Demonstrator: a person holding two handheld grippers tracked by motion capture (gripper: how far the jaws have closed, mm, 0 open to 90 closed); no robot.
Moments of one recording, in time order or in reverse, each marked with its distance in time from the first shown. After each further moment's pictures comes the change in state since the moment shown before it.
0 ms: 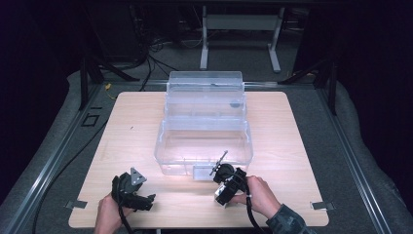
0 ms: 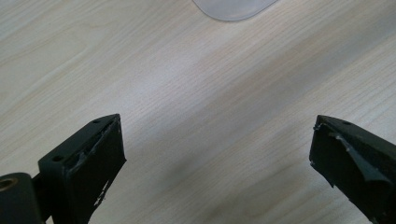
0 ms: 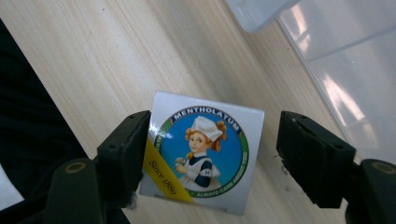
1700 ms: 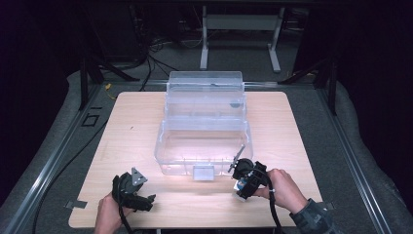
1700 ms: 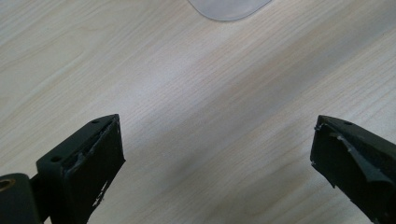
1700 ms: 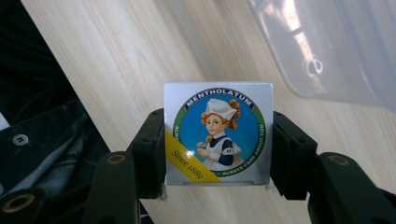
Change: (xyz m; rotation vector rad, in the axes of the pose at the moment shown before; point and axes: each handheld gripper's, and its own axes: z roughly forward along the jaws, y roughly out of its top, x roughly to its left) left arm -0.001 0.002 -0.001 0.007 -0.001 0.027; right arm -0.024 -0.030 -0.046 0.050 -0.042 -0.073
